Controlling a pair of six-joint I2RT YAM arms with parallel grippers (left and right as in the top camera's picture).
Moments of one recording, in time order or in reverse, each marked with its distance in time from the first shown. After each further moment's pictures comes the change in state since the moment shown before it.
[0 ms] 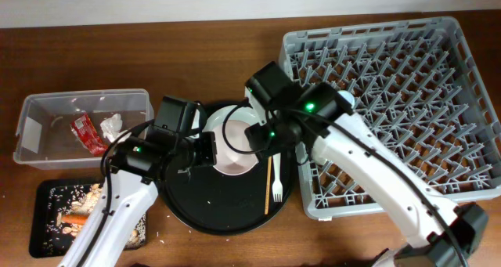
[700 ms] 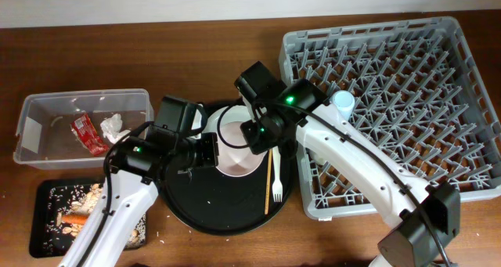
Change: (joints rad) left arm 0.000 0.000 0.000 0.000 0.048 0.000; right arm 0.000 0.102 0.000 0.052 0.039 0.012
